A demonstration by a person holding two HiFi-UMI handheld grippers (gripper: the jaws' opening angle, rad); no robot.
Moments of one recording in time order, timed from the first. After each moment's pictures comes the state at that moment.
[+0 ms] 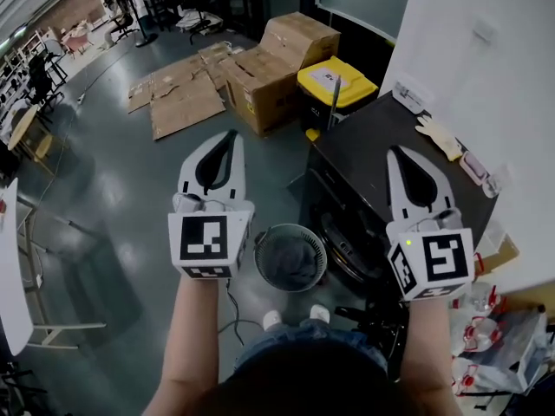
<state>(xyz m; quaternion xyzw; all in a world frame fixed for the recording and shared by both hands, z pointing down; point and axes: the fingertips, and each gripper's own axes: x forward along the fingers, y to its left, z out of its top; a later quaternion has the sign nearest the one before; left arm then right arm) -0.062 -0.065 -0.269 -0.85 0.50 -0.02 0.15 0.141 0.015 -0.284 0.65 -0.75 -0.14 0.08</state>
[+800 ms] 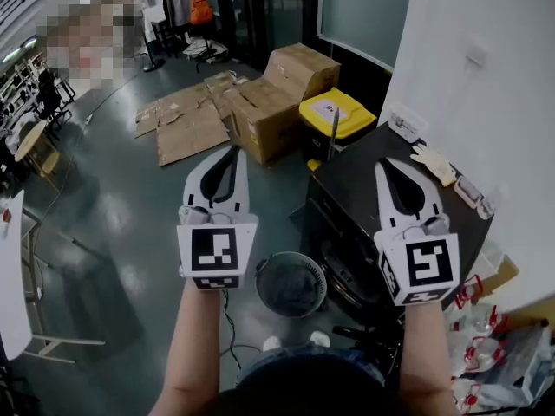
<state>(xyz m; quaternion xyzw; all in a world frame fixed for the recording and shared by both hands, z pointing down) -0.054 -0.065 -0.305 -0.84 0.51 -0.03 0.20 0.137 0.006 -0.313 0.64 -0.74 -0.18 0.09</state>
